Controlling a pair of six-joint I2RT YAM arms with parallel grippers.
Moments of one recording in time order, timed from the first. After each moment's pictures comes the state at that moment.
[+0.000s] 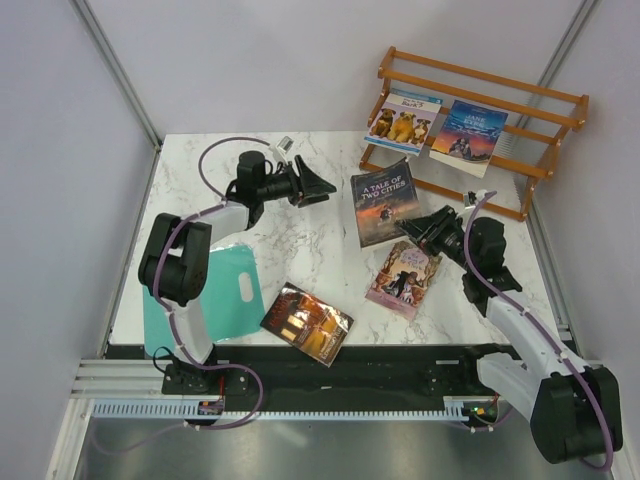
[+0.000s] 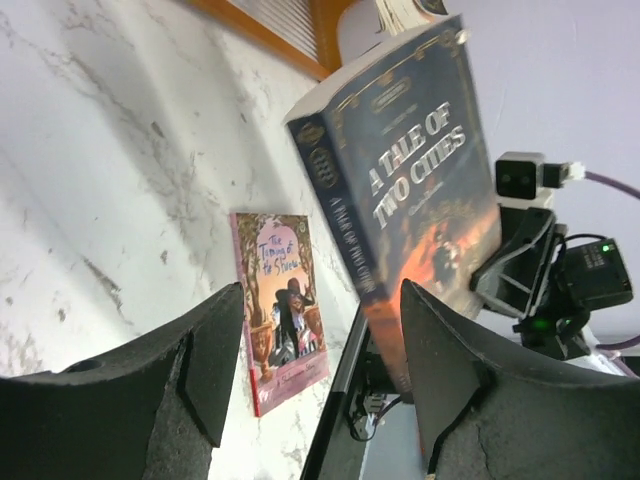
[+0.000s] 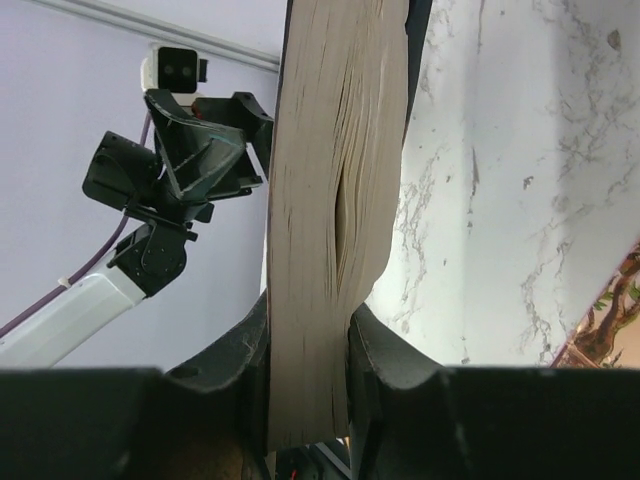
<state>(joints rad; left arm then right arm) -0.32 1.90 1.17 0.51 0.88 -0.95 0.17 0.95 0.48 0.29 -0.44 1.08</state>
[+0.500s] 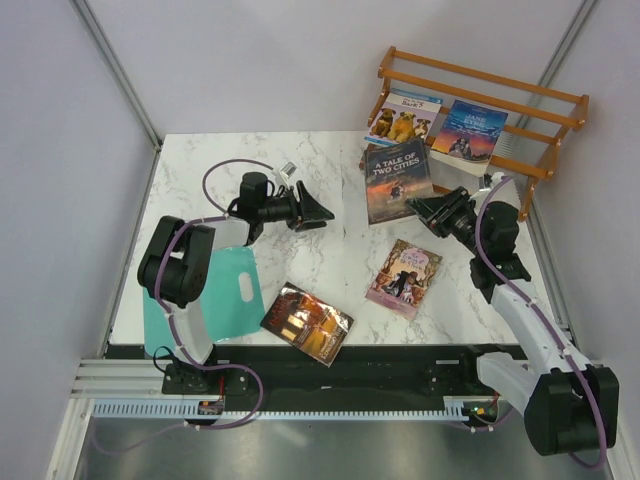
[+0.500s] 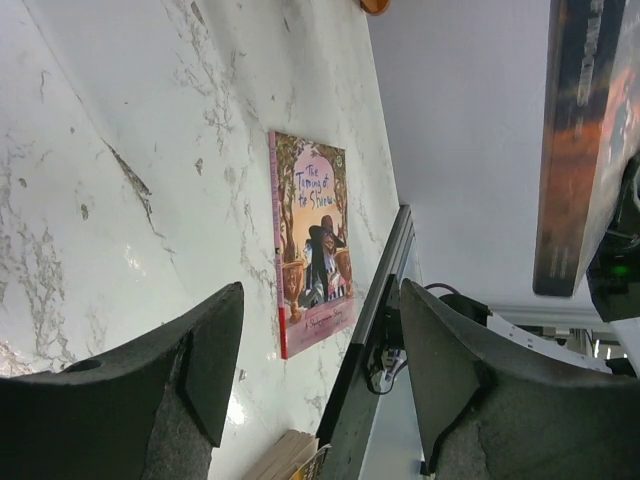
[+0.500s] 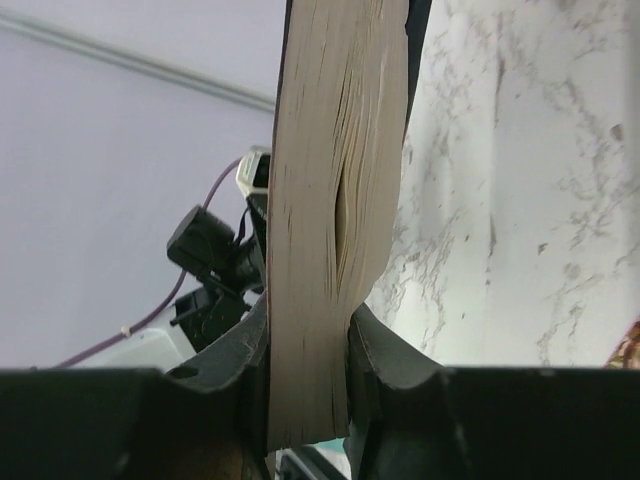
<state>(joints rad) -0.32 1.88 1.00 0.50 0.90 -0.87 0.11 0.99 0.62 0.26 -0.46 1.06</state>
